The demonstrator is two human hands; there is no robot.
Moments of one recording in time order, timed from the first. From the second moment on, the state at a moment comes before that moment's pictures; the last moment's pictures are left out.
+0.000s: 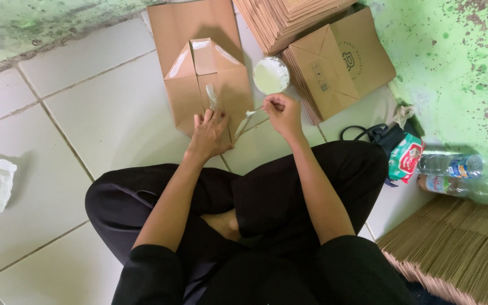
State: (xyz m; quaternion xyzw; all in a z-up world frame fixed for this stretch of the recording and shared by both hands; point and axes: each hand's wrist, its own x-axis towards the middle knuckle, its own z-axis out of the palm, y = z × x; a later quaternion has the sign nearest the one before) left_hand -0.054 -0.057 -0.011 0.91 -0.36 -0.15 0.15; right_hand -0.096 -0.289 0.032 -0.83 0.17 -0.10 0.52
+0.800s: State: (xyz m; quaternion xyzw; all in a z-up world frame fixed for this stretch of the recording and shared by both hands) left_hand -0.032 -0.010 -0.026 0.94 -0.24 -0.17 0.14; right_hand -0.105 -0.216 0.037 -0.88 -0.04 0.04 0.47
